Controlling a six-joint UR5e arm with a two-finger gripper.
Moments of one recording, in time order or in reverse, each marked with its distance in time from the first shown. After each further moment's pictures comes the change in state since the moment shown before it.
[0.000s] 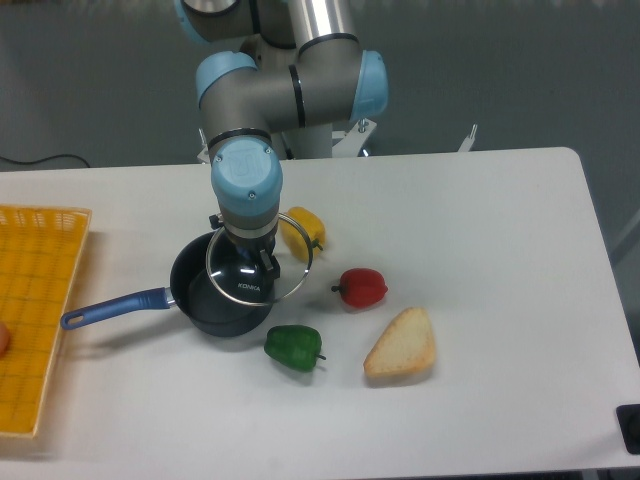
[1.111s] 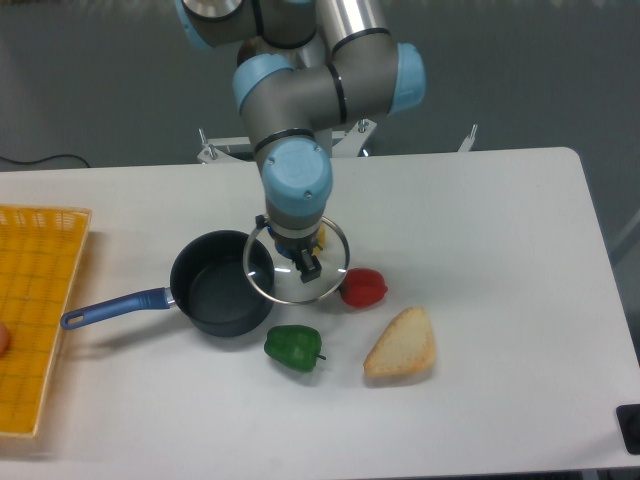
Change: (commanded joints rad) arm 0.155 -0.002 -0.005 -0.002 0.063 0.175
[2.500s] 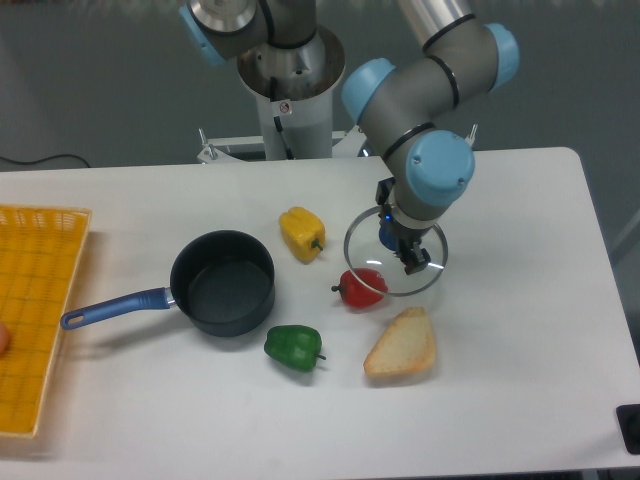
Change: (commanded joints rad) arm 0.245 -0.070 0.003 0.090 0.029 0.319
